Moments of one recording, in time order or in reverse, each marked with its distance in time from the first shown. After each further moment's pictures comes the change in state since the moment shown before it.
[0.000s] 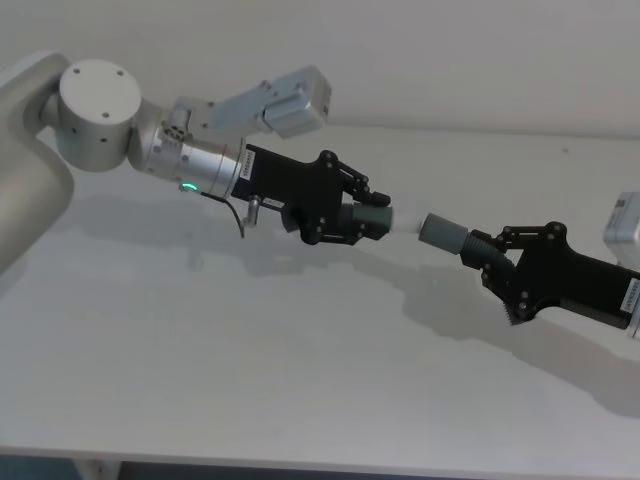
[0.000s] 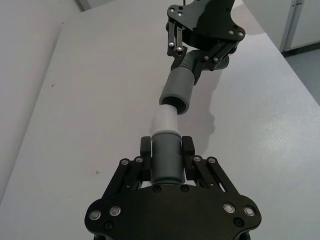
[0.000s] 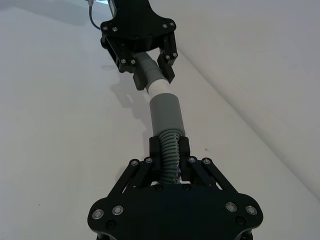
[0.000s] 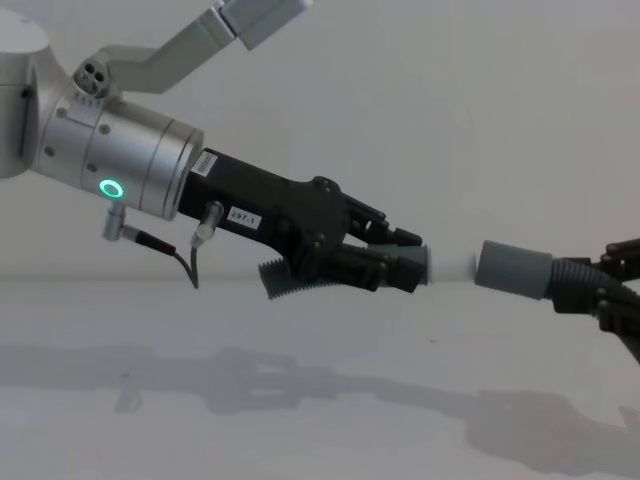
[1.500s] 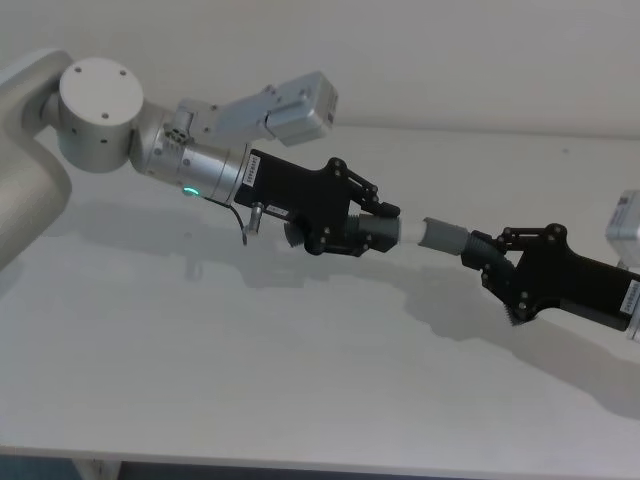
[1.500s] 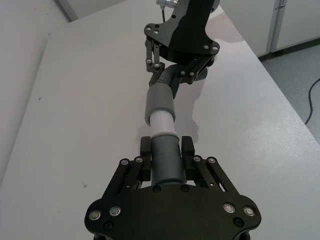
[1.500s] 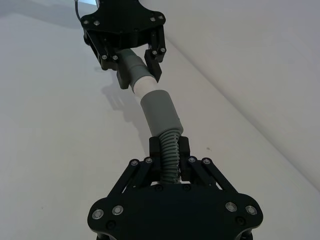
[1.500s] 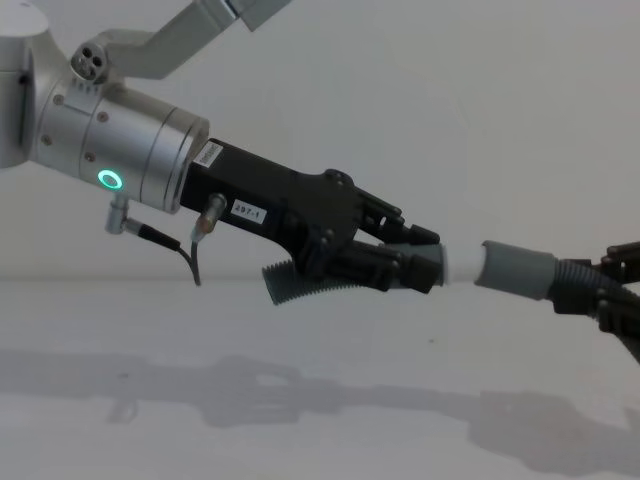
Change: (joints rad) left arm -0.001 0.035 0.038 -0.073 -0.039 0.010 -0.011; right arm 0.000 0.007 -0.012 0.003 0.034 0.009 -0.012
